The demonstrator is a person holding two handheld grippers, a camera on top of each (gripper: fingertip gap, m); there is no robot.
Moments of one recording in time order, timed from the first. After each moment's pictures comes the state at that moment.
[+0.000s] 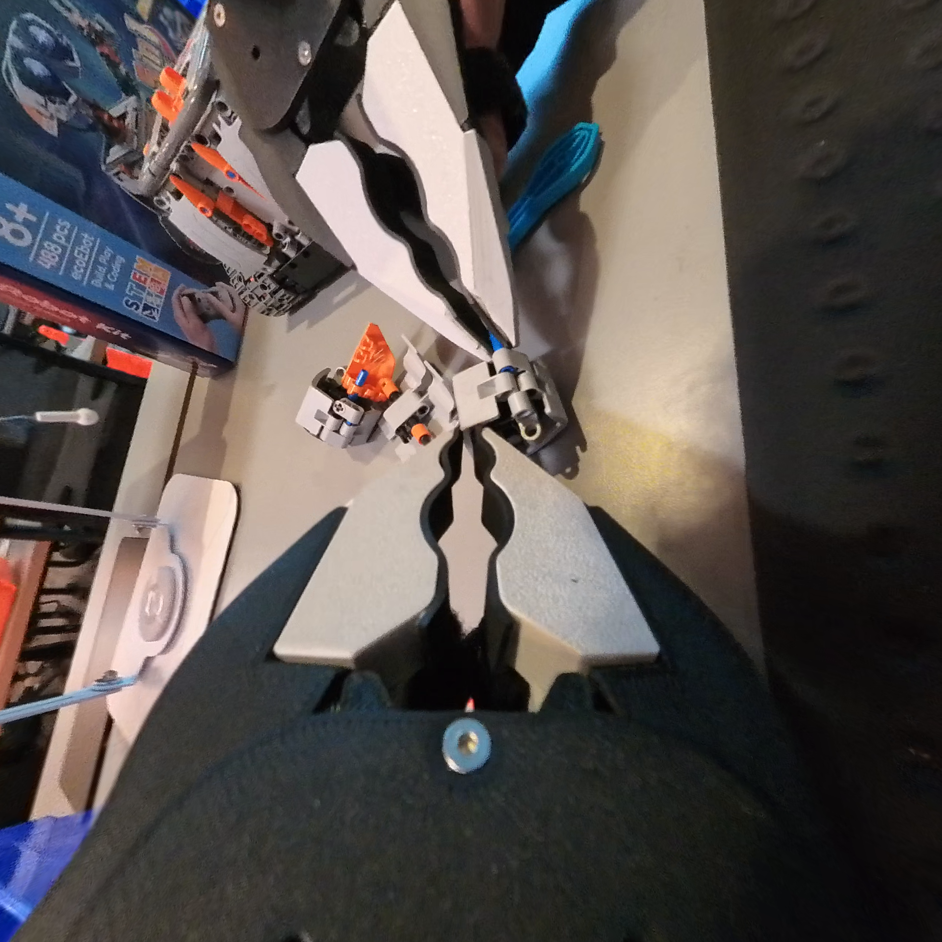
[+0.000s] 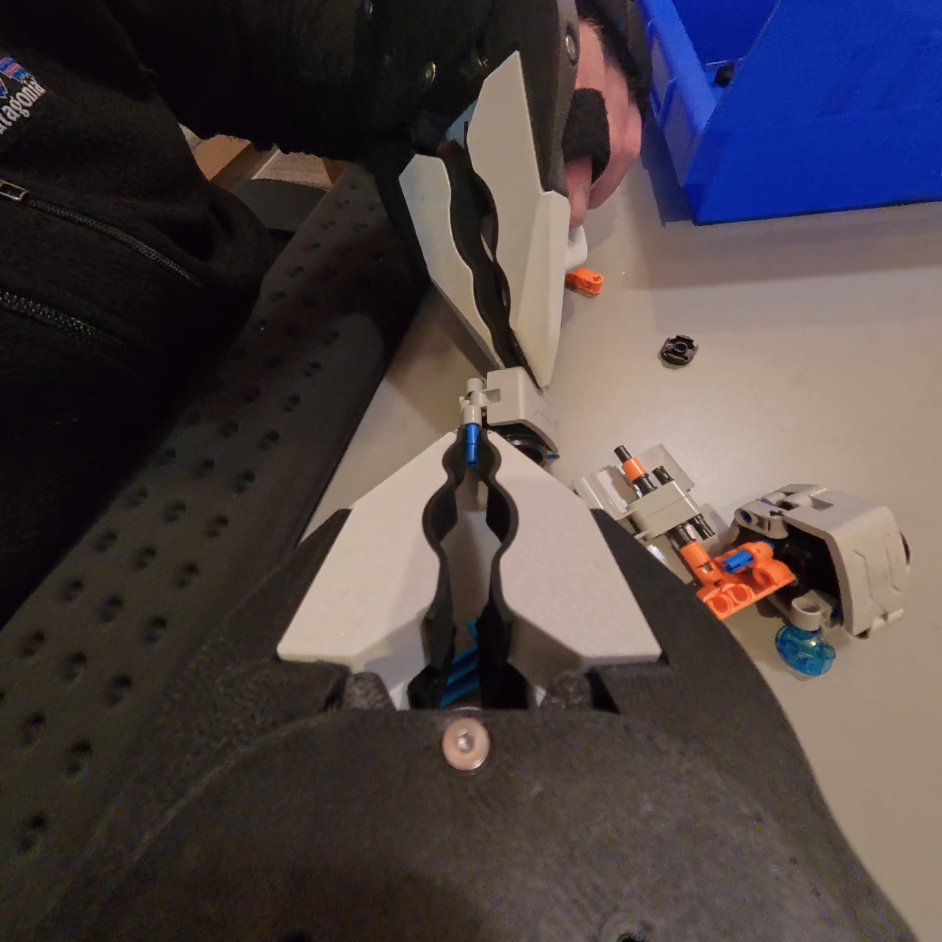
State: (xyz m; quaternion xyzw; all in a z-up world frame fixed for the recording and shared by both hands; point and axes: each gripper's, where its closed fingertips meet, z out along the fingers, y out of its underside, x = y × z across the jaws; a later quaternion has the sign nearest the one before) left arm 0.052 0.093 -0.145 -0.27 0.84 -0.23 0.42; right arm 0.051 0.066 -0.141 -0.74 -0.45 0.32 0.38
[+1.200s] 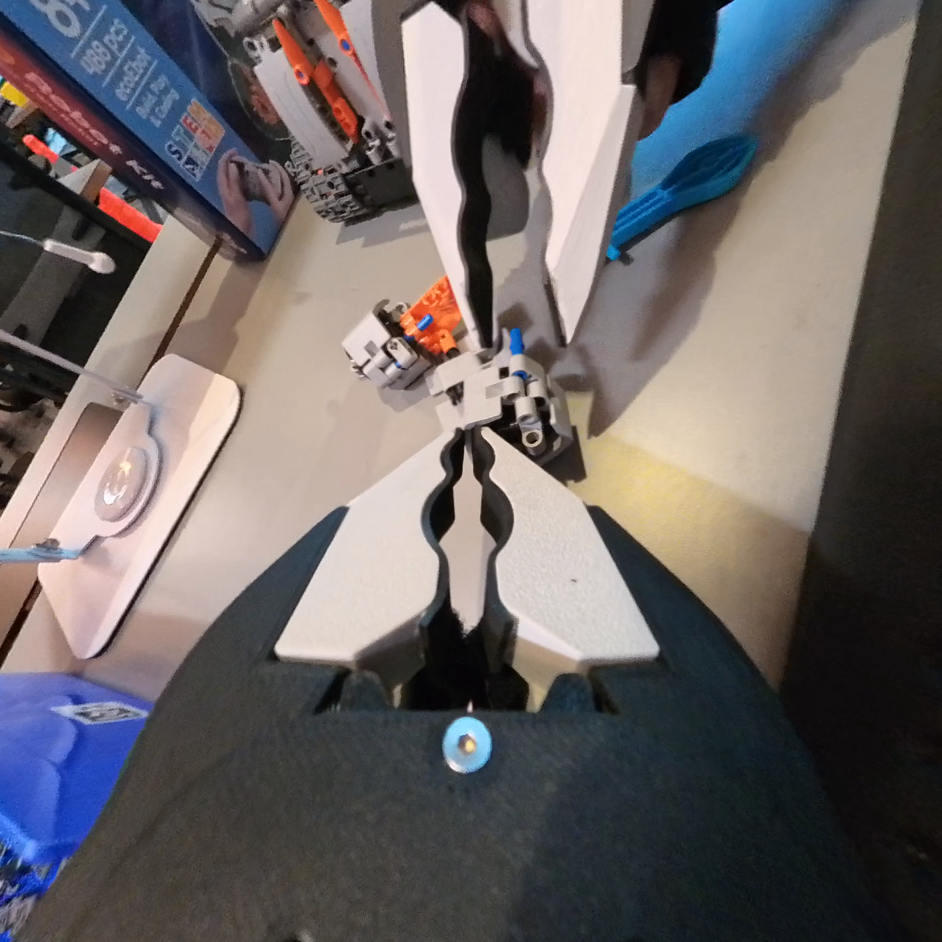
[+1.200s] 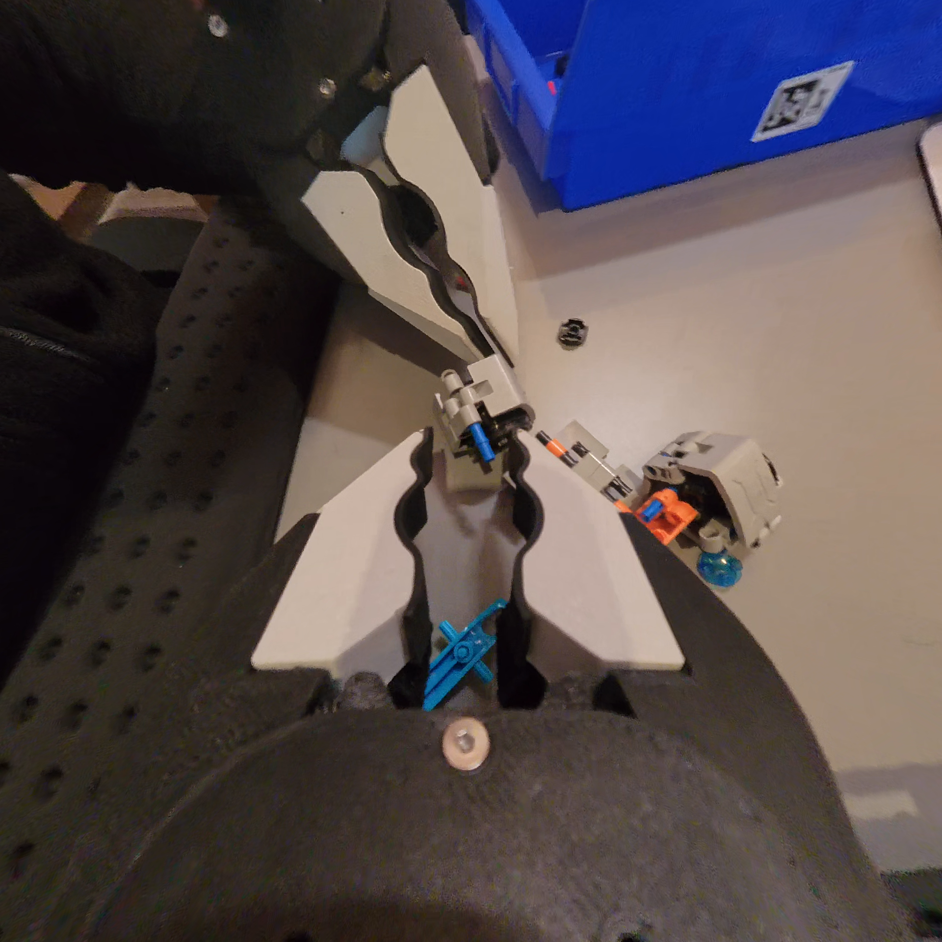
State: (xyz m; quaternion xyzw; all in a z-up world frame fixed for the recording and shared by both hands) left arm 0.061 0.121 -0.141 -0.42 0.77 -0.24 0.41; right arm 0.068 0.094 -0.134 -0.81 -0.35 0.24 0.40
